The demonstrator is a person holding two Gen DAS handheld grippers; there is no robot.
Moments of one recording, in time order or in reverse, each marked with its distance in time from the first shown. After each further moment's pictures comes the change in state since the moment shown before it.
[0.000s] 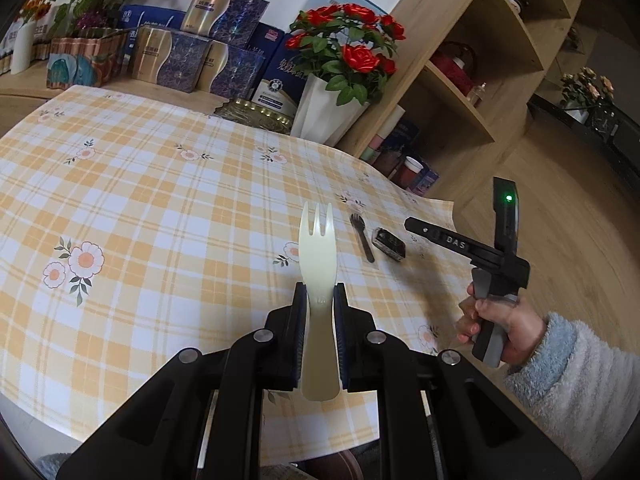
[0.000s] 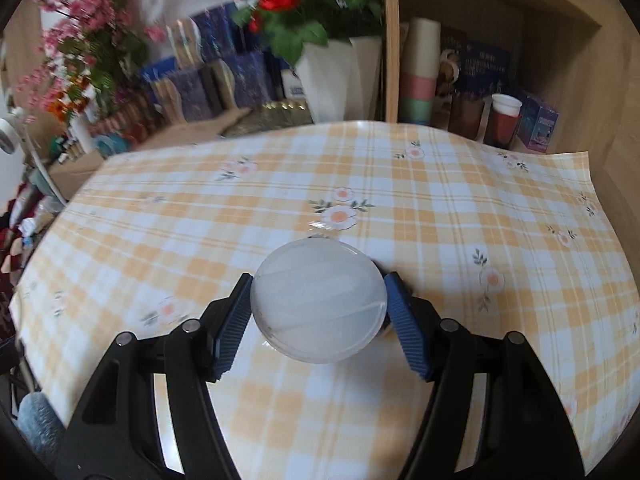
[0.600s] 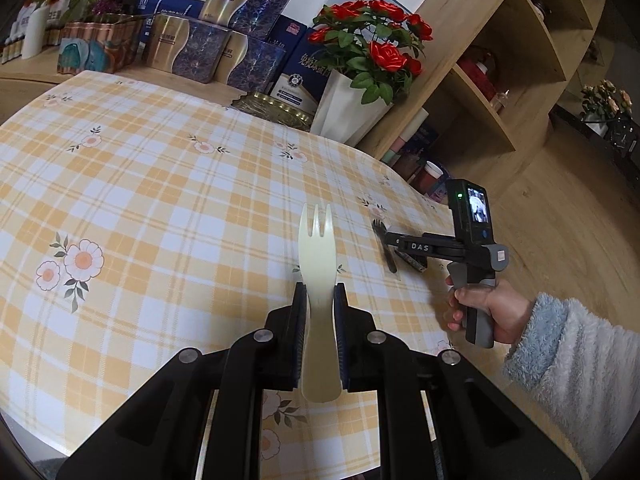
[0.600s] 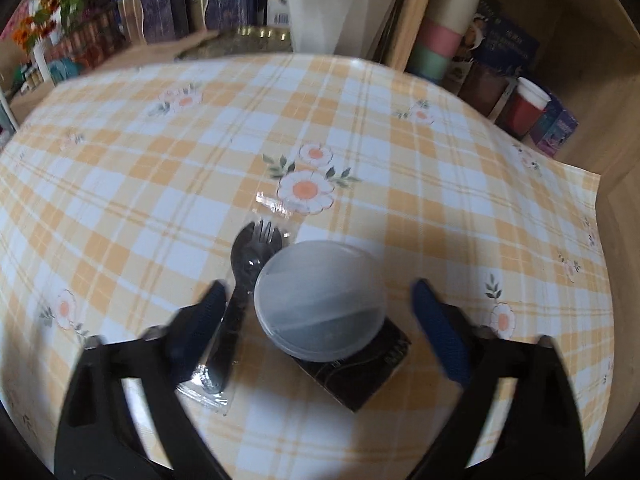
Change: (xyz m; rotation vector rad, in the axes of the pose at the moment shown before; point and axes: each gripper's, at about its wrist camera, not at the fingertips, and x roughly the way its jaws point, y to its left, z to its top) left arm 0.028 0.023 0.008 -0.062 0.002 0.040; right arm 0.118 -0.009 0.024 -0.152 0.264 -0.178
